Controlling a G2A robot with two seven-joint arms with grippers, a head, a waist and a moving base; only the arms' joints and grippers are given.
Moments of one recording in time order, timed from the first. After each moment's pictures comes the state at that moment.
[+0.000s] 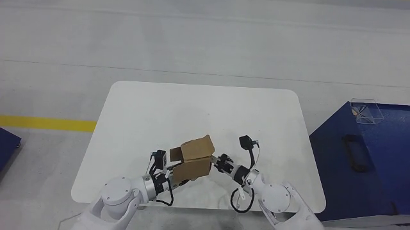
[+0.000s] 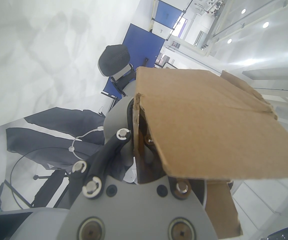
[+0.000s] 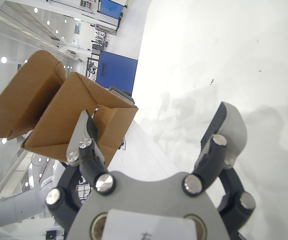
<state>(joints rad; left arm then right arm) 1.32 -1.13 -1.12 -1.63 -0.54 0.23 -0.68 -1.37 -1.21 1.14 -1.62 -0.18 -0.11 0.44</state>
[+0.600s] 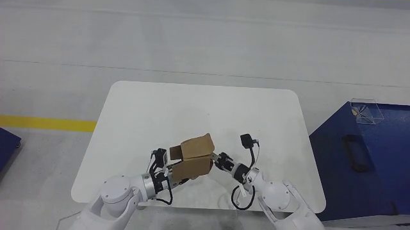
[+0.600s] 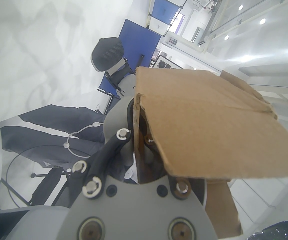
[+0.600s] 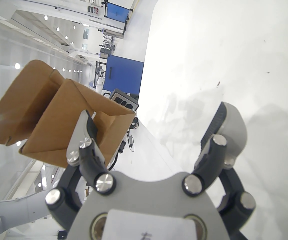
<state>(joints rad) 1.31 -1.13 -1.13 -1.62 -0.56 0.24 -0.71 -1.36 -1.22 1.14 -1.59 -0.11 -0.13 0.44</state>
